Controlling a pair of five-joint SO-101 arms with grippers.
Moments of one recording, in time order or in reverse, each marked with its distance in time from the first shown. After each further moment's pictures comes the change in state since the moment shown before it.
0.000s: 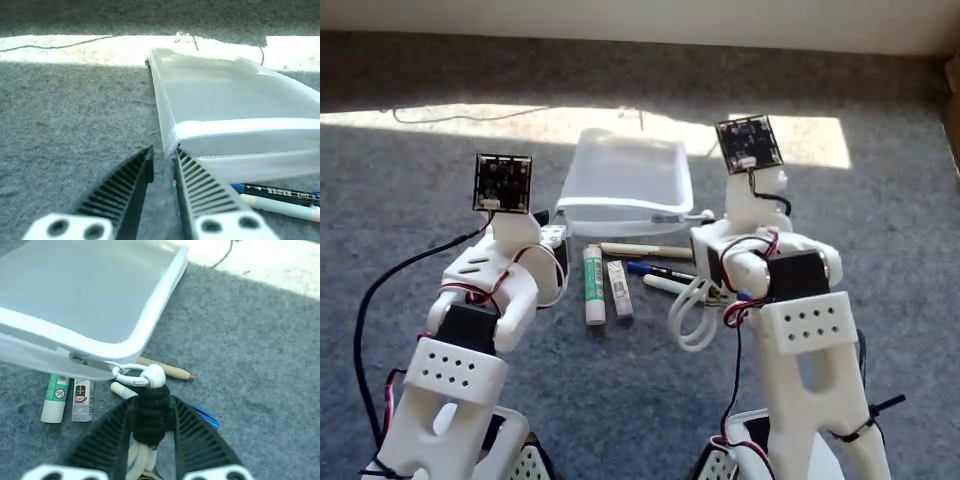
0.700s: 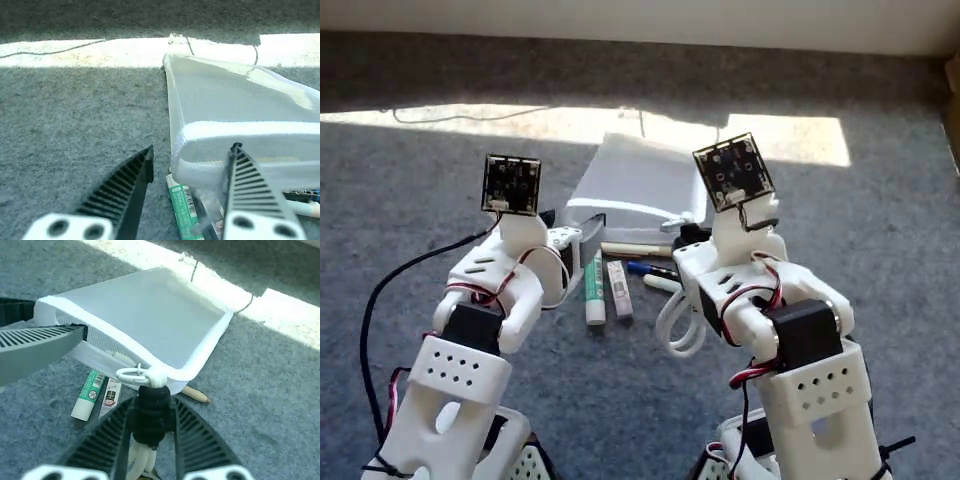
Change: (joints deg) left arm 3.6 0.0 0.9 -1.7 -1.4; right arm -7.5 -11.3 0.5 1.3 2.4
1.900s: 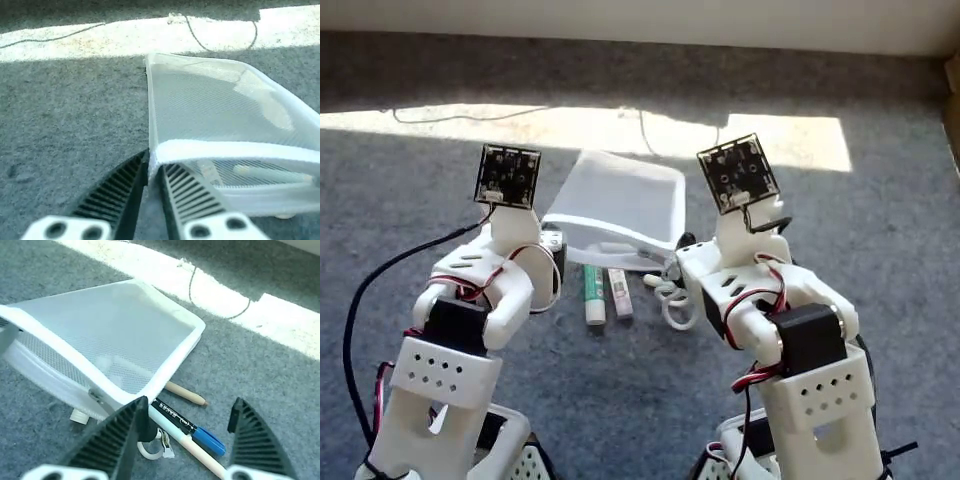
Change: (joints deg) left arm -0.5 0.0 -12.2 19.2 -2.4; right arm 1.0 -0.7 0.0 0.0 0.3
